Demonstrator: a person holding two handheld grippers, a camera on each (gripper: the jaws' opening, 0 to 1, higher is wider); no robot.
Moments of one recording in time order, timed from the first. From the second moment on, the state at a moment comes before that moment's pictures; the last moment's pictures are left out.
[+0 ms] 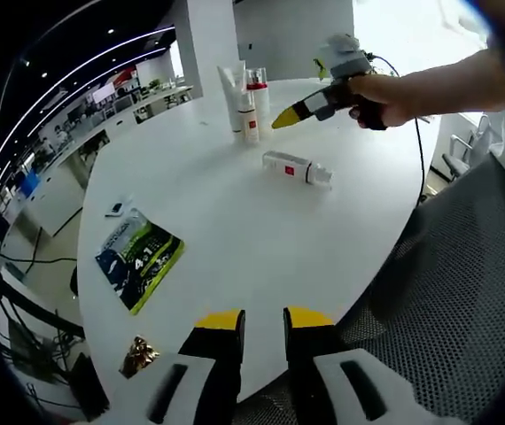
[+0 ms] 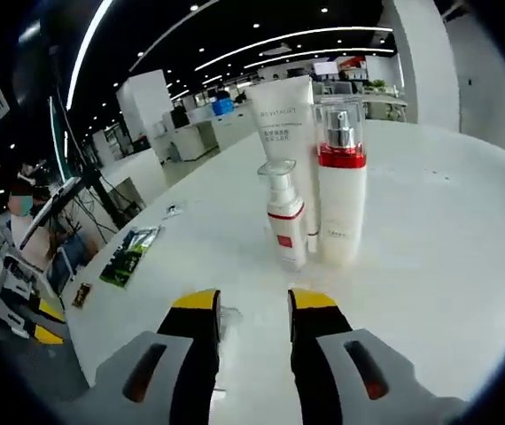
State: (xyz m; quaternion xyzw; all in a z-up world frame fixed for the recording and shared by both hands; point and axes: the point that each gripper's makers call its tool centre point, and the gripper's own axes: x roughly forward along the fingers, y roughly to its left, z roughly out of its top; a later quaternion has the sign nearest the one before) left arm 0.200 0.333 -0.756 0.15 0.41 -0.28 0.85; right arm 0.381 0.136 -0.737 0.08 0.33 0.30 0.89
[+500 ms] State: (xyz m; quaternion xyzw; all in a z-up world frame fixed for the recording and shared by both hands) left arm 0.197 0.297 -0.721 0.06 0.36 -0.34 0.87; right arm 0.314 0.151 -0.779 -0.04 0.40 0.31 0.86
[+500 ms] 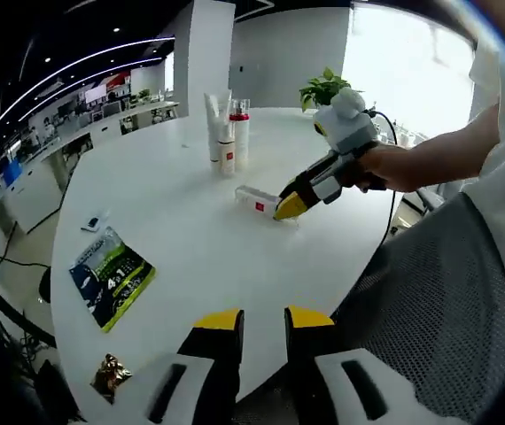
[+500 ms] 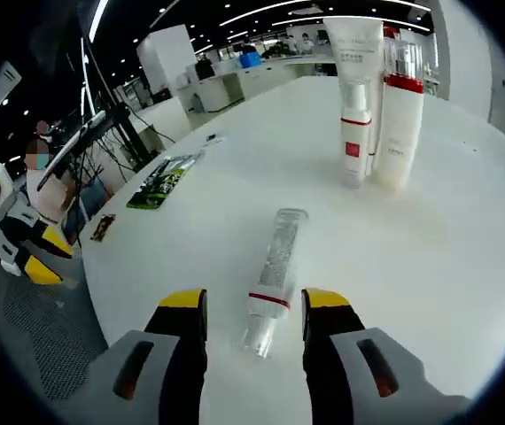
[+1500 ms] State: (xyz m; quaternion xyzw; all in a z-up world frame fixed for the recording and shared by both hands) left arm 0.175 0.266 -0.736 0.12 0.36 -0.35 0.86; right arm 0.210 0.171 -0.747 -0.13 0.39 0.54 0.74
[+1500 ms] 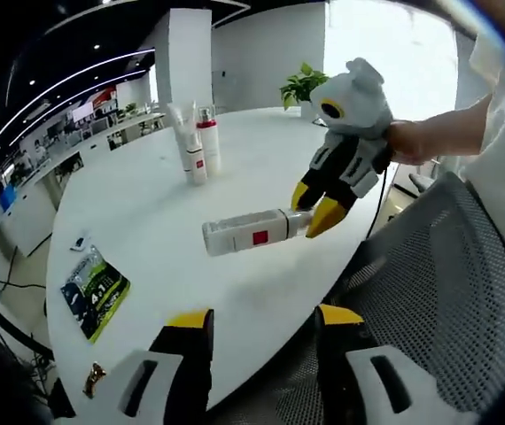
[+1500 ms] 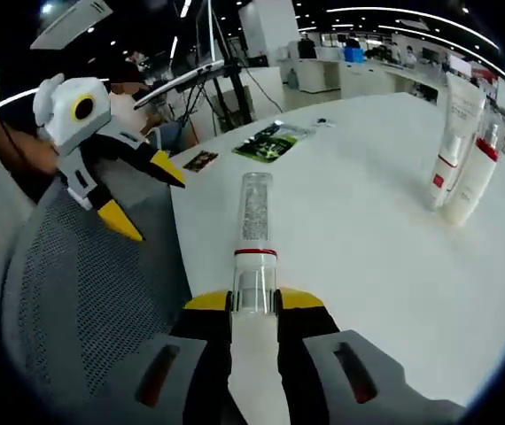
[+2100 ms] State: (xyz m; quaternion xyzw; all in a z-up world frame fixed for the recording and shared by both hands) left arm 0.170 0.266 -0.746 0.37 0.28 -0.39 0.79; right arm 0.139 0.209 -0.724 -0.07 0.53 0.62 0.58
